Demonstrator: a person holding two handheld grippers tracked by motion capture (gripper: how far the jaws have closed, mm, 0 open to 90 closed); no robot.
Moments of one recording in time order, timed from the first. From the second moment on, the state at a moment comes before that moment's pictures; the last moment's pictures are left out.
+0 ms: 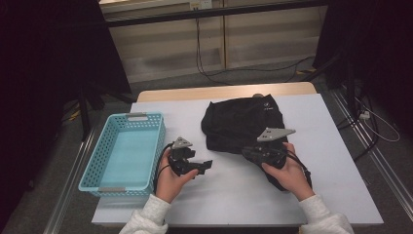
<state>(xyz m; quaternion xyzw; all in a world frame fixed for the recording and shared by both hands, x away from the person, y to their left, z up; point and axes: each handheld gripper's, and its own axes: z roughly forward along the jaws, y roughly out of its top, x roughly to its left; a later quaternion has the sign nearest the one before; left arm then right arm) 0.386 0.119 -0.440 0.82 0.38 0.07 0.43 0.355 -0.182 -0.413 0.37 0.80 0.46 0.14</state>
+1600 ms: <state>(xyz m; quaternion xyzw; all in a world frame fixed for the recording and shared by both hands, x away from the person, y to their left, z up) 0.387 0.117 -0.443 0.82 0.37 0.07 0.42 0.365 -0.186 -0.422 0.39 0.80 0.39 0.23</state>
